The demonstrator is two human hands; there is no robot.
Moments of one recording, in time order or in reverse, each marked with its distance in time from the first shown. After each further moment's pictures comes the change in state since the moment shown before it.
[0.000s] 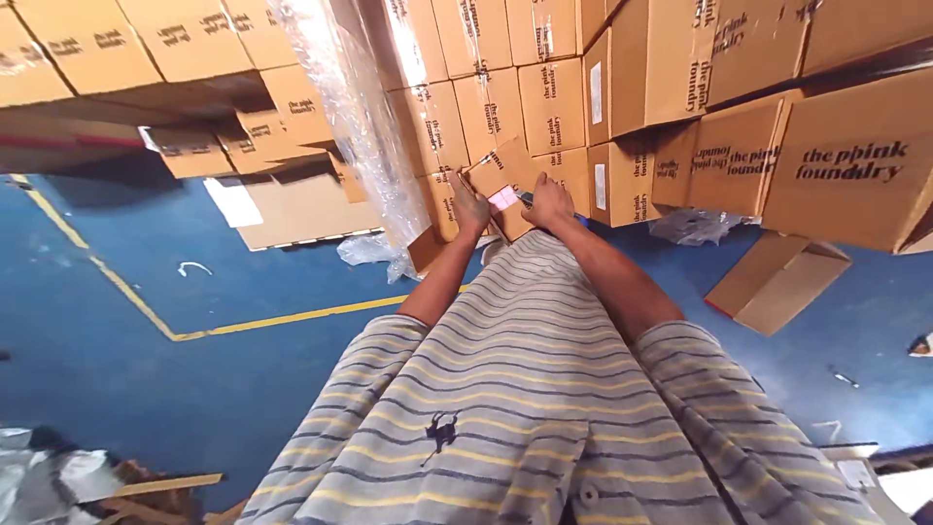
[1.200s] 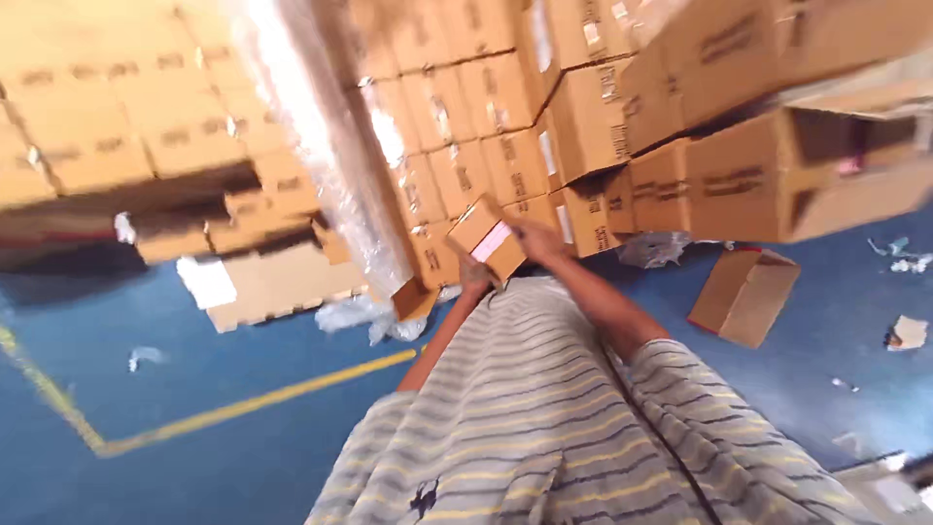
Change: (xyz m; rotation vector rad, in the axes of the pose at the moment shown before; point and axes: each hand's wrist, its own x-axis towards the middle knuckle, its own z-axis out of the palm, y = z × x) left_hand -0.057 -0.022 0.037 -0.320 -0.211 -0.037; right_hand -0.024 0.042 -0.016 0.205 0.084 -0.109
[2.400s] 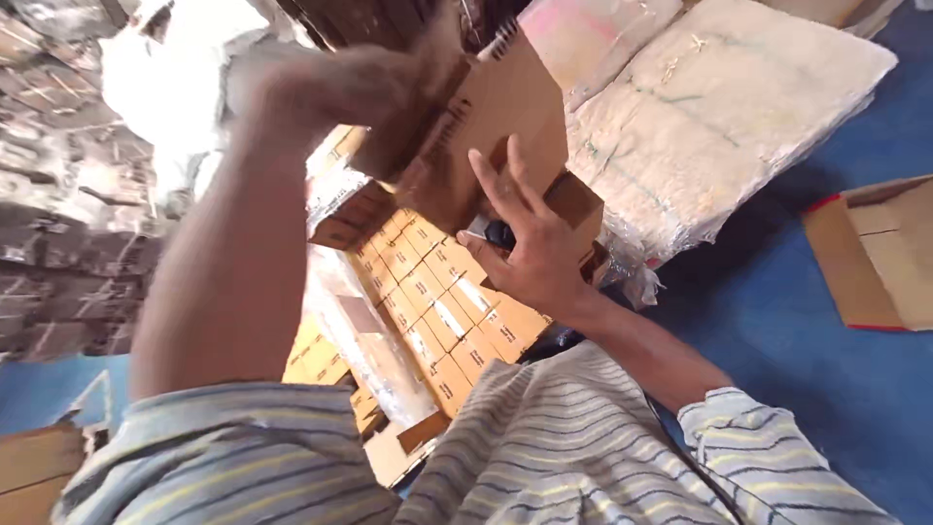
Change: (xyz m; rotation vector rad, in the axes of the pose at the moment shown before) left_hand -0.233 0.603 0.228 1.399 -0.449 1.078; right_hand -0.297 0.138 -0.311 0.640 1.217 -0.446
